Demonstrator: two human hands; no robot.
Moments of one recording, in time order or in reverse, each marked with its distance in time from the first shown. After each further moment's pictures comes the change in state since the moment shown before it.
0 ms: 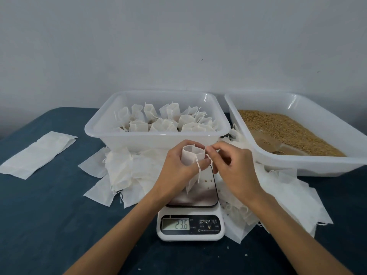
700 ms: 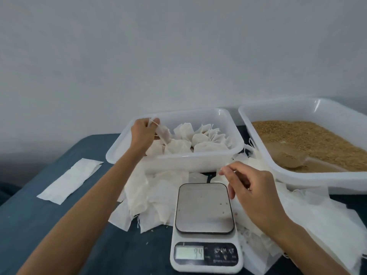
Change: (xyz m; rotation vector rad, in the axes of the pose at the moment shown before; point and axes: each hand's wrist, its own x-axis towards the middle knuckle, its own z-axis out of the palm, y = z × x) left_hand 0.142 0.017 -0.126 0.425 0.456 -0.104; right_hand -0.006 -0.003 -0.007 0.141 0.027 0.006
